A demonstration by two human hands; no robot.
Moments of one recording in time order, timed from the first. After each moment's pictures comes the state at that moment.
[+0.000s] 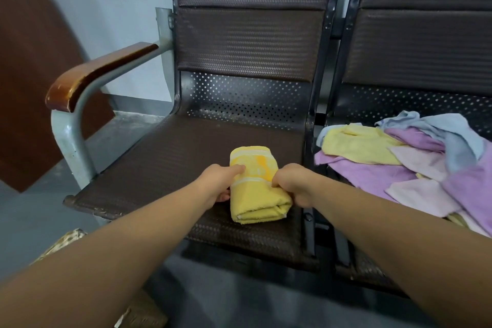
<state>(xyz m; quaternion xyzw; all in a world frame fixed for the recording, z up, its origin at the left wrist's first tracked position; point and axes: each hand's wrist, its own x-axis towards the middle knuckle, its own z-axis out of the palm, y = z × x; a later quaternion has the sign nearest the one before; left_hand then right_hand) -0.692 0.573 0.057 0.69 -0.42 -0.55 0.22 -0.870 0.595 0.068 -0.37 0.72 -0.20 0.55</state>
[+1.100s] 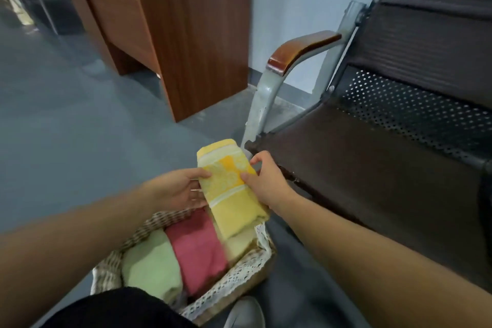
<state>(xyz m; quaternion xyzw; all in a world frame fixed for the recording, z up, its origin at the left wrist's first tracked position) -0.296 0.738 0.035 0.62 -0.17 -0.65 0.41 -0.505 0.677 0.061 -0.68 0.50 -0.19 0.50</state>
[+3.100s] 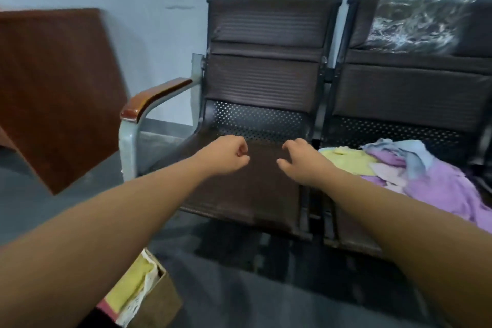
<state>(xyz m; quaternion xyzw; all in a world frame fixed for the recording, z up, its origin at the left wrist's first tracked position) -0.646 0.658 0.198 0.52 -0.84 -0.12 0.12 -0.859 0.687 0.181 -0.73 0.66 -0.10 0.10</state>
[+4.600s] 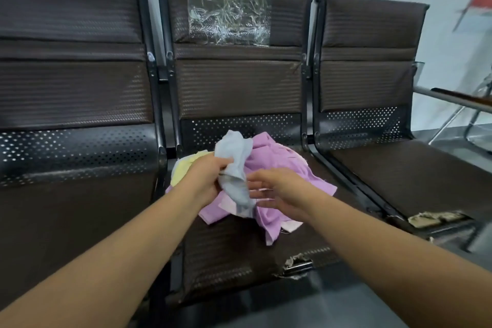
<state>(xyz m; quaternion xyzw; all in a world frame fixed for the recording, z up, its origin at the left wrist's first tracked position) -1.001 0.641 0.147 0.39 -0.45 -0.76 0.28 -1.125 0.767 0.158 -0.32 0.65 -0.48 0.50</state>
